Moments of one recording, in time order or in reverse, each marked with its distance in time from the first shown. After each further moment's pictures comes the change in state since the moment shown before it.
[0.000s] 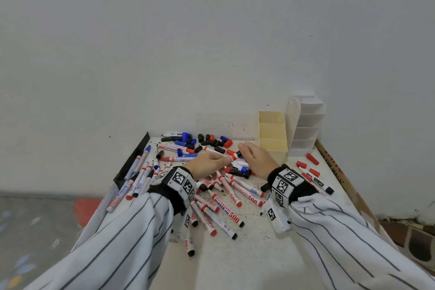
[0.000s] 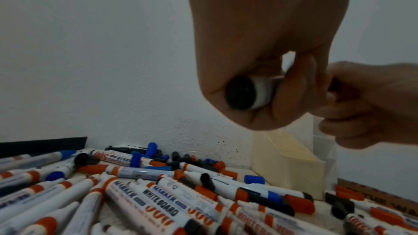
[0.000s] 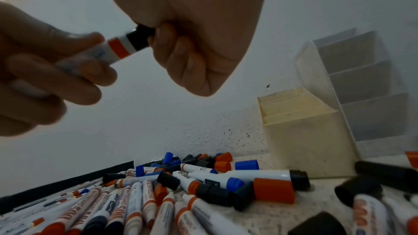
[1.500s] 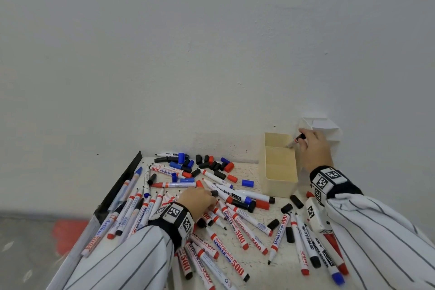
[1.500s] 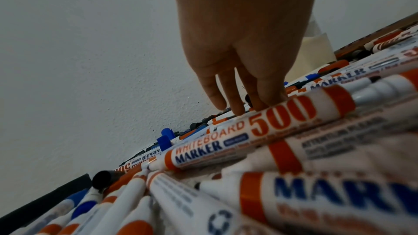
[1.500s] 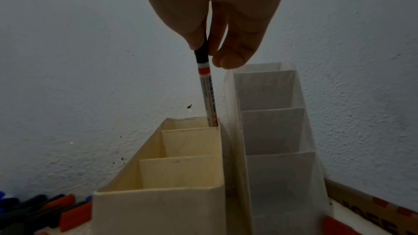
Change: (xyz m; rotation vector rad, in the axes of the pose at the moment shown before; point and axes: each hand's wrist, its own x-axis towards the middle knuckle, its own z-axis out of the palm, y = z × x) left_hand 0.072 -0.061 -0.011 1.208 -0.115 0.096; right_hand 0.075 0.072 -0.097 -0.259 0.607 0.131
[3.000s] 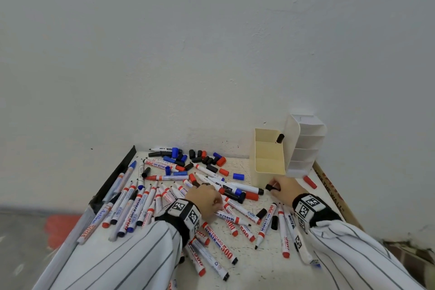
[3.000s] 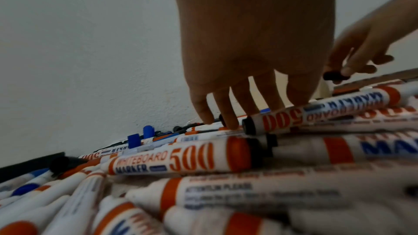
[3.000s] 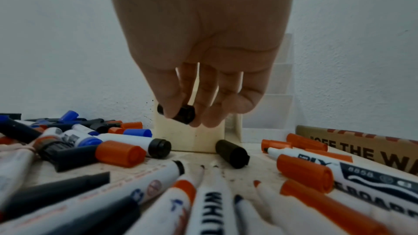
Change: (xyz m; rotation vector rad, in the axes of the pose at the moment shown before) left_hand 0.002 0.034 0.005 -0.305 0.100 -0.043; right_hand -0.075 0.023 0.016 -0.354 -0.700 0.085
